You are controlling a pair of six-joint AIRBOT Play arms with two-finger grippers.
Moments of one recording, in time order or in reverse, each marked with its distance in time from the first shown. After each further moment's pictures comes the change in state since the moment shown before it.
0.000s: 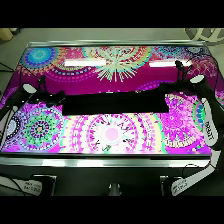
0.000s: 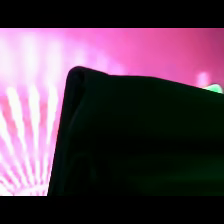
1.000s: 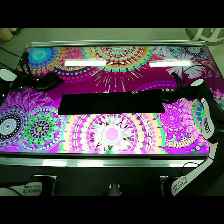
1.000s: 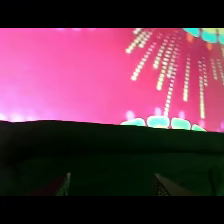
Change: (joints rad) left arm -0.006 0.192 0.132 -0.059 -0.062 0.051; right arm -0.043 -0.127 0.068 -0.063 0.293 0.046
